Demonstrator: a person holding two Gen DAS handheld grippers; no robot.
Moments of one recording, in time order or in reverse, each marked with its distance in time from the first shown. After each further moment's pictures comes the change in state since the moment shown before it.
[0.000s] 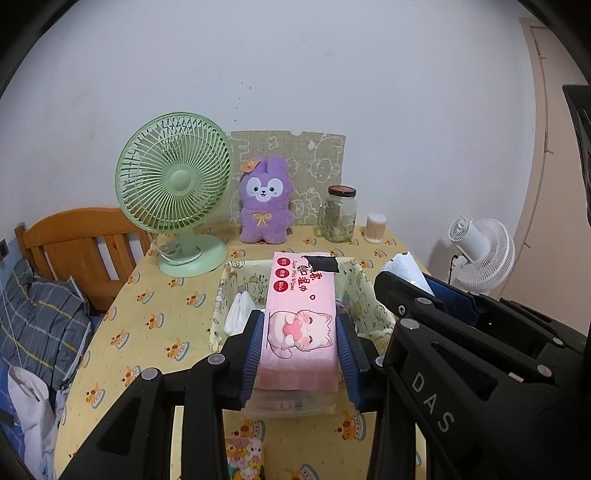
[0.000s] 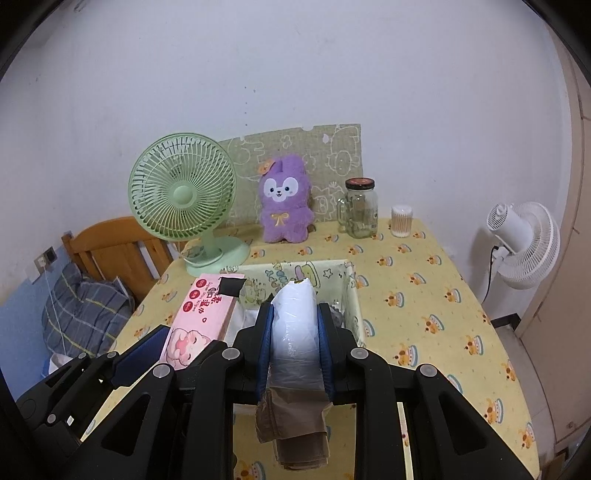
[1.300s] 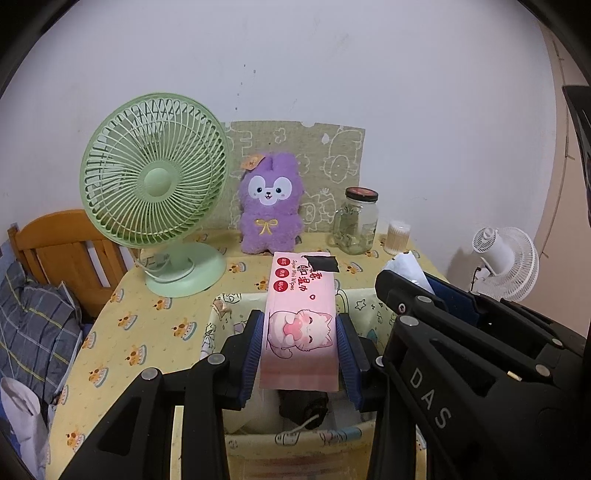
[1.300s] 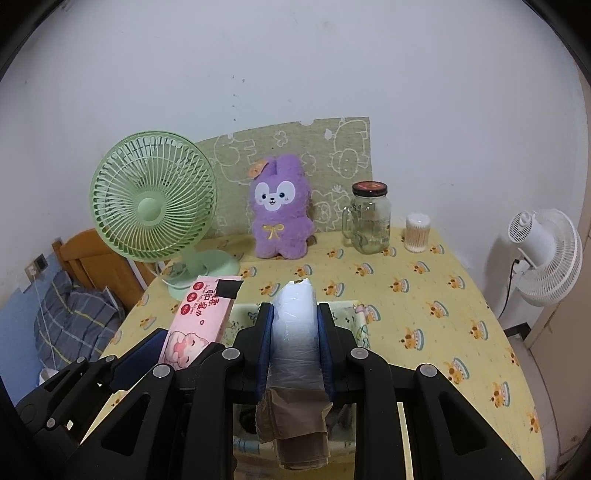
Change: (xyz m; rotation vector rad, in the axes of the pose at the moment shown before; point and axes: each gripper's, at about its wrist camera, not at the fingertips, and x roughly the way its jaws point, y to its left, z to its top) left arm 0.087 0.012 0.034 -0.018 0.015 0.024; right arm 0.091 -0.014 0.039 0.000 0.008 0.012
